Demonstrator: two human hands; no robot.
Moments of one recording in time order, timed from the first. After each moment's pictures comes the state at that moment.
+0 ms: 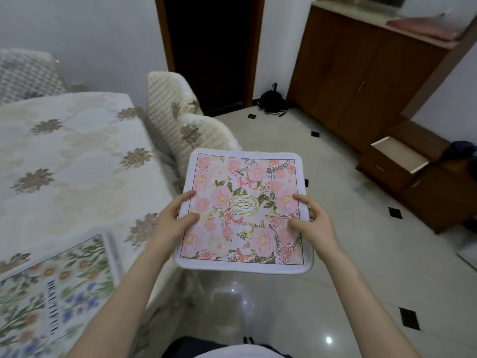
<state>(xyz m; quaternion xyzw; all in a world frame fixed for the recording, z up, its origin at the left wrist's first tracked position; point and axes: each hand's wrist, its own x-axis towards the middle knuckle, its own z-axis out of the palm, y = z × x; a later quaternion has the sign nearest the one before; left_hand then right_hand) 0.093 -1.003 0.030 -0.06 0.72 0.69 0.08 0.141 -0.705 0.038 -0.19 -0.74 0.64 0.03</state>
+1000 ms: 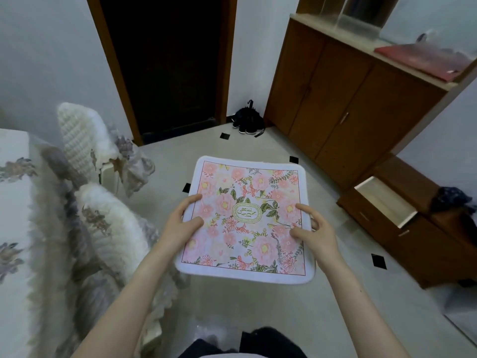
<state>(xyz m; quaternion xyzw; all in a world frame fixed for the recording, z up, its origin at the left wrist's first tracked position) -0.307 -0.746 0.031 -0.03 0.75 0.64 0.13 -0.236 -0.466 0.051 -0.26 -0.74 0.63 0.04</state>
